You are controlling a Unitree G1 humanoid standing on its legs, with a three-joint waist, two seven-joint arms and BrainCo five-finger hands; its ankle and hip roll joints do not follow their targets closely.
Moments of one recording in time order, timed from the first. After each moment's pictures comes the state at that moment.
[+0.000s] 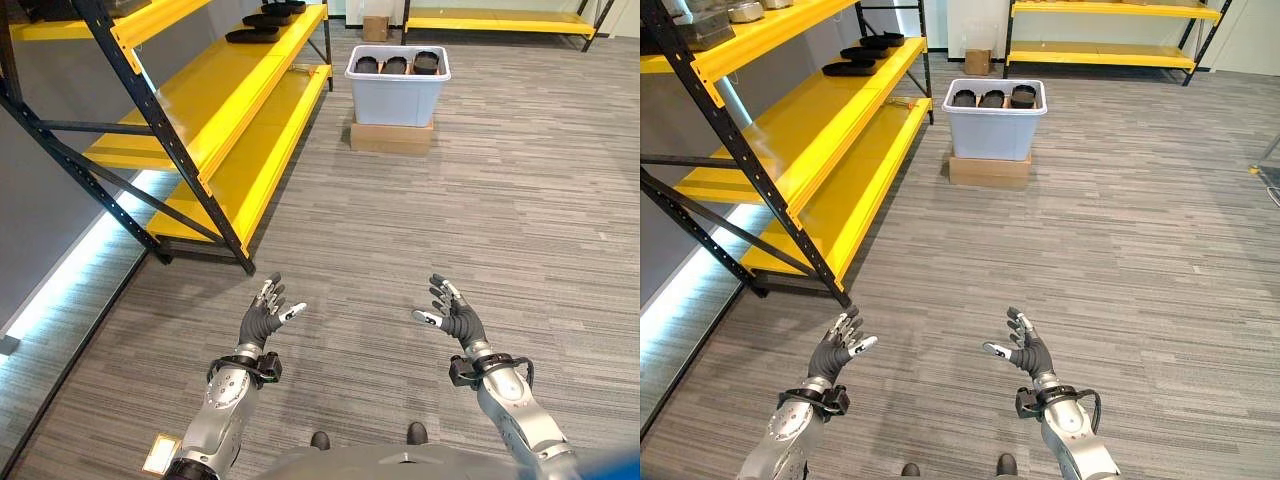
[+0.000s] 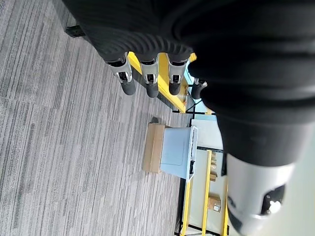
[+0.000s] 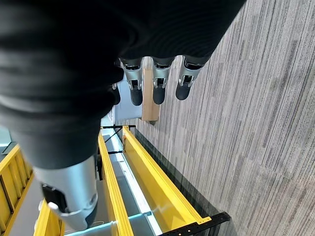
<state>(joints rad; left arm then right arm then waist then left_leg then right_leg) 0.20 0.33 -0.25 0.14 -0.46 -0.16 0.09 0.15 -0.36 0.32 0.13 0.36 -0.11 -0.10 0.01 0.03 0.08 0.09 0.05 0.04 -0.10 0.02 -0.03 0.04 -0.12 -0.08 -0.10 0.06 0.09</state>
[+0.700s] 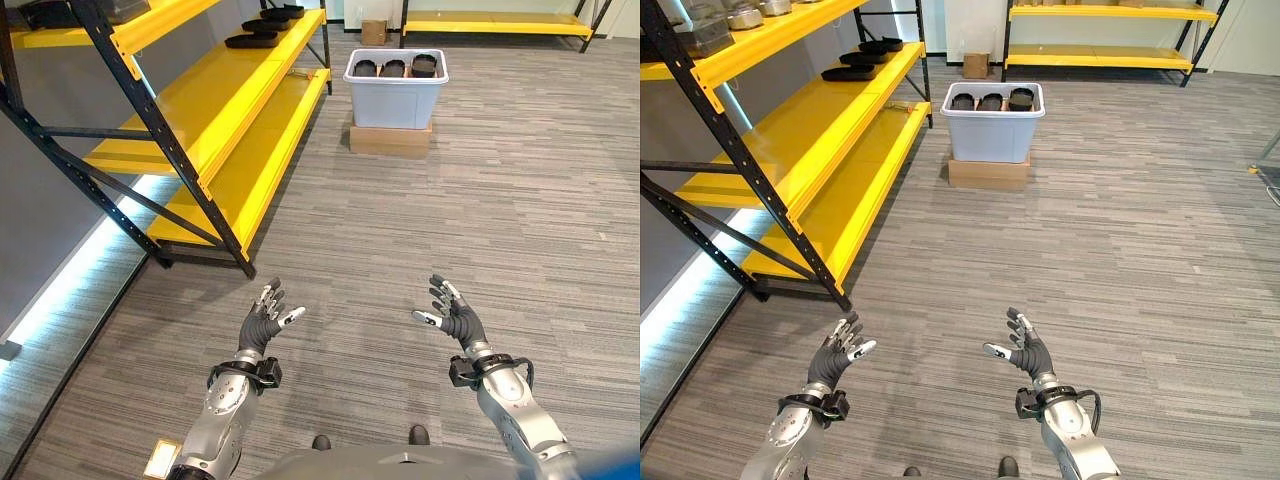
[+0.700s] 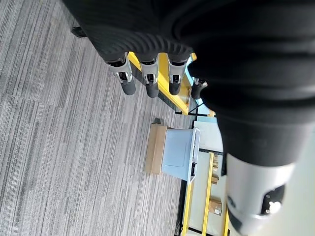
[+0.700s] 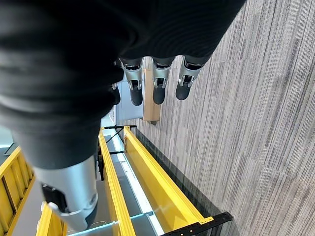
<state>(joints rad) 0.22 0.32 -0.25 0.14 -0.48 -0.16 0.09 0.15 -0.36 0.32 0.13 0.36 -0.11 -0.10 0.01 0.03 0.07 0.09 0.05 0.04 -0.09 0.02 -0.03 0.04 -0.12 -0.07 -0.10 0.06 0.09</state>
